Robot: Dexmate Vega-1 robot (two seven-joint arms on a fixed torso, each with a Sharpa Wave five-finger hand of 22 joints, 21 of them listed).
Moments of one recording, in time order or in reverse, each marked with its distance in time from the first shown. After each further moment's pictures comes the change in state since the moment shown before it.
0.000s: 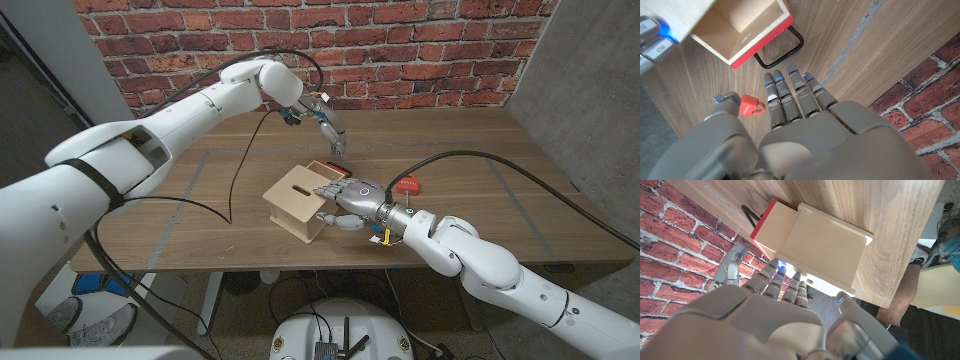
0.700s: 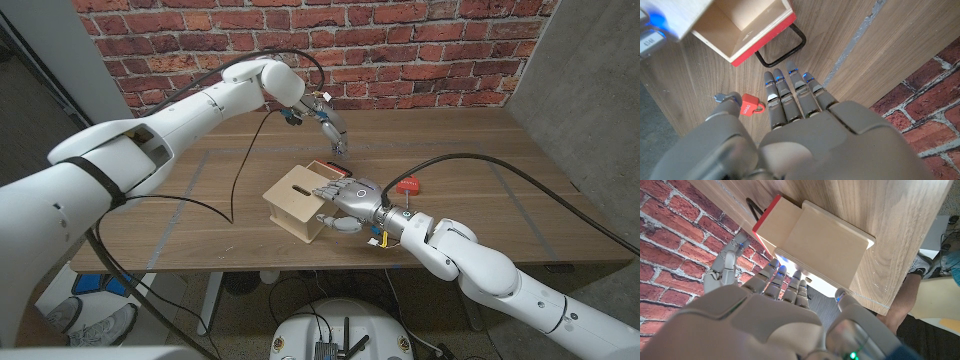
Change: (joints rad) left arm -0.007 -0.008 0.013 0.008 -0.014 0.010 -0.002; left_hand -0.009 0.009 0.017 -0.017 0.005 0.018 0.011 0.004 0.000 0.031 -0.001 0.008 0.000 0.029 -0.007 0.003 0.000 0.000 0.000 0.000 -0.004; right arm -0.016 0.015 -0.004 -0.012 -0.103 0.000 0.014; right_hand 0.038 0.022 0.020 -0.028 0.000 0.011 -0.011 0.000 0.000 0.011 -0.011 0.004 0.000 0.007 0.004 0.000 -0.005 0.000 0.000 0.000 0.000
